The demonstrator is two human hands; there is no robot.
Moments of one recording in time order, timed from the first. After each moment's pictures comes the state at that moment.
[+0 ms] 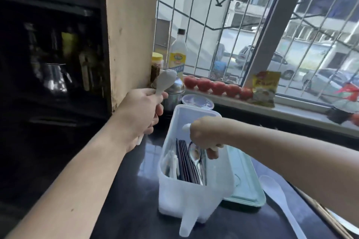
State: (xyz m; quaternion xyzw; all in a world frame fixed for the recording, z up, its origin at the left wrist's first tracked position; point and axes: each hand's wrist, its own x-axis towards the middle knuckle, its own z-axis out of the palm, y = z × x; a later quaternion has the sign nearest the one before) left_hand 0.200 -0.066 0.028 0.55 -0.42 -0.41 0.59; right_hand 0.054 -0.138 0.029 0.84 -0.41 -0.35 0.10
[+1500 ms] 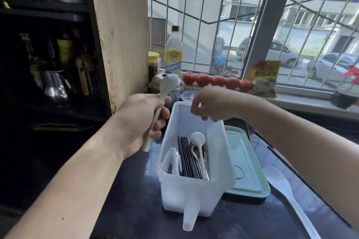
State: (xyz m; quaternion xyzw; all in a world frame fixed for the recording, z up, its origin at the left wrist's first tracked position) left_hand 0.184 -0.052 0.037 0.53 -0.40 -0.49 0.57; right_hand 0.020 -0.162 0.068 0.86 -0.48 -0.01 -0.17
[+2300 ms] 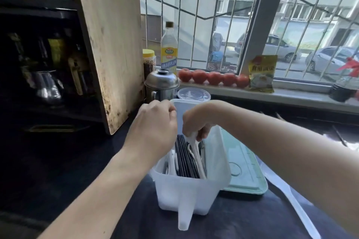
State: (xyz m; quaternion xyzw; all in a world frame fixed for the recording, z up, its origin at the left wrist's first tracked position) left_hand 0.157 -0.068 0.001 0.69 -0.63 -0.04 0.35; right_hand 0.047 -0.195 0.012 0.79 -0.53 -0.17 -0.25
